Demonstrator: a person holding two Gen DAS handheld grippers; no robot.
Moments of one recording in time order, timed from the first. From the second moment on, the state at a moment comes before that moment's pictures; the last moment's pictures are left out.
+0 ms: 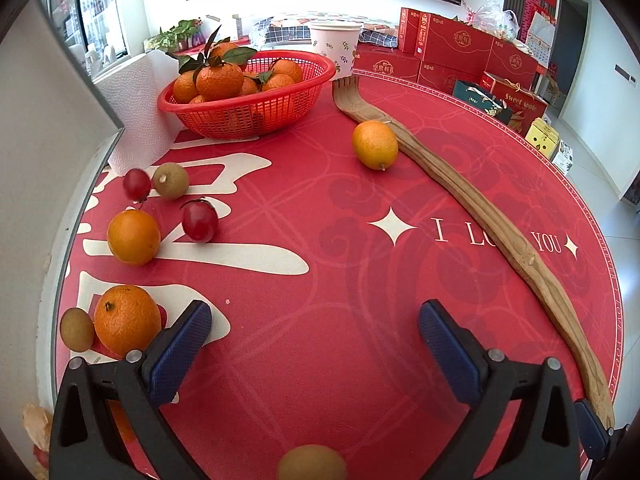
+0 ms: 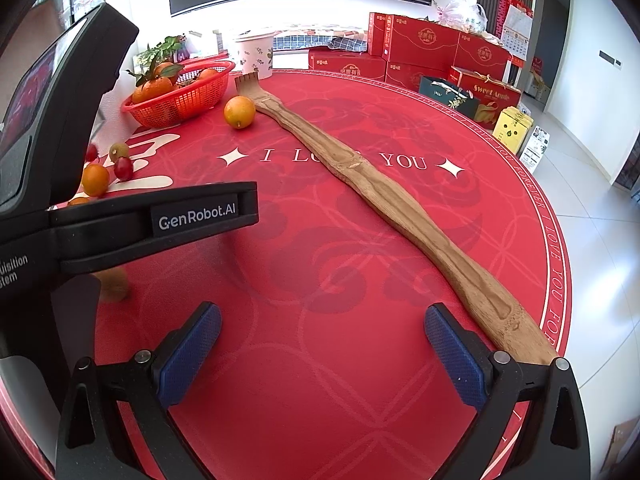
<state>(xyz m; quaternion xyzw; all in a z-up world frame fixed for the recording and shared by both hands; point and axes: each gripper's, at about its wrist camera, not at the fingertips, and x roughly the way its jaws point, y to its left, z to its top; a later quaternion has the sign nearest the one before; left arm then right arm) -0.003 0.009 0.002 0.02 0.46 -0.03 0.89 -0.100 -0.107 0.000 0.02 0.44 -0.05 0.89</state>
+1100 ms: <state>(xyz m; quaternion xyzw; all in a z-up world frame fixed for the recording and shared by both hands) -0.003 0.009 0.002 0.02 0.46 -0.03 0.89 -0.098 -0.102 0.000 0.02 0.44 -0.05 0.90</state>
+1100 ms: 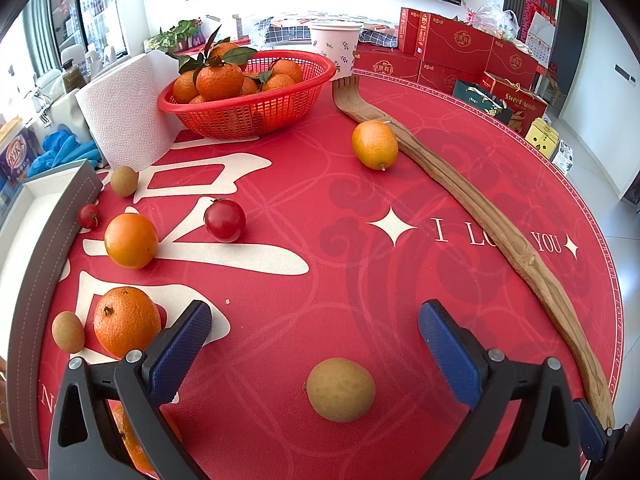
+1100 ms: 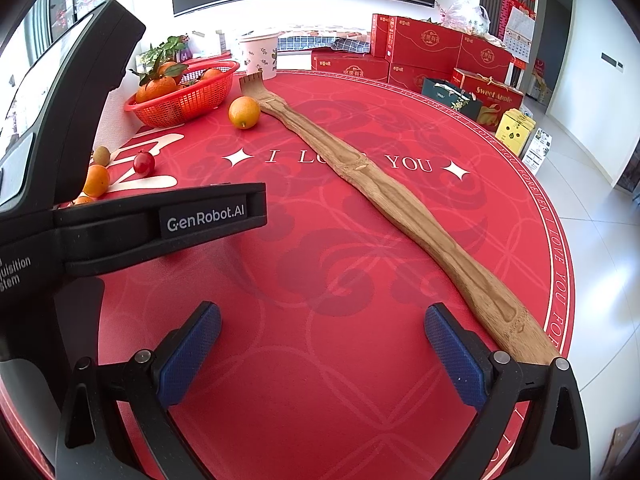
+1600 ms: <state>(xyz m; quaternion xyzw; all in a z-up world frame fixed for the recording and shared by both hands) -0.003 0.009 0.002 0.02 0.46 -0.03 0.89 -0.098 -0.101 0.000 0.02 0.44 -0.05 0.90</state>
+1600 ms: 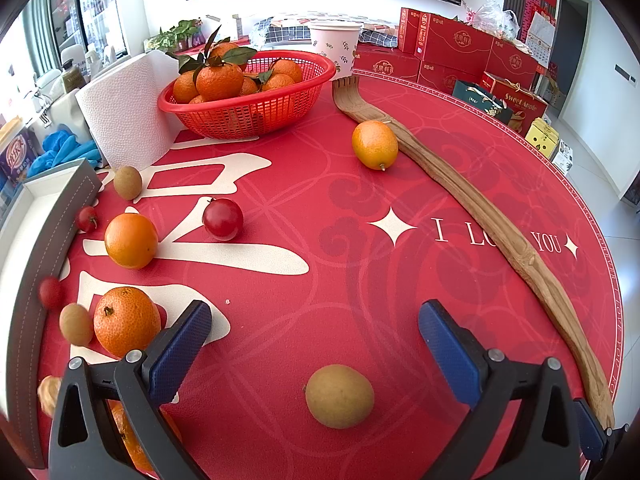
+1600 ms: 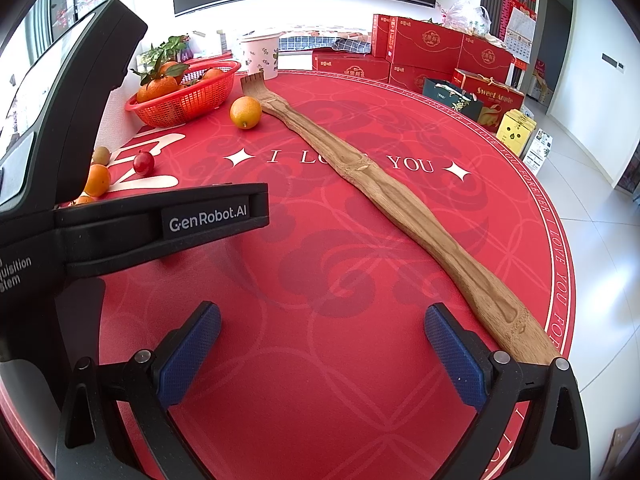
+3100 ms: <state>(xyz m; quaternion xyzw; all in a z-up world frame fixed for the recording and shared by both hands) -0.121 0.128 -0.005 0.01 0.44 -0.02 0.90 -0.101 -0.101 -0.001 0.02 0.44 -0.05 0.90</state>
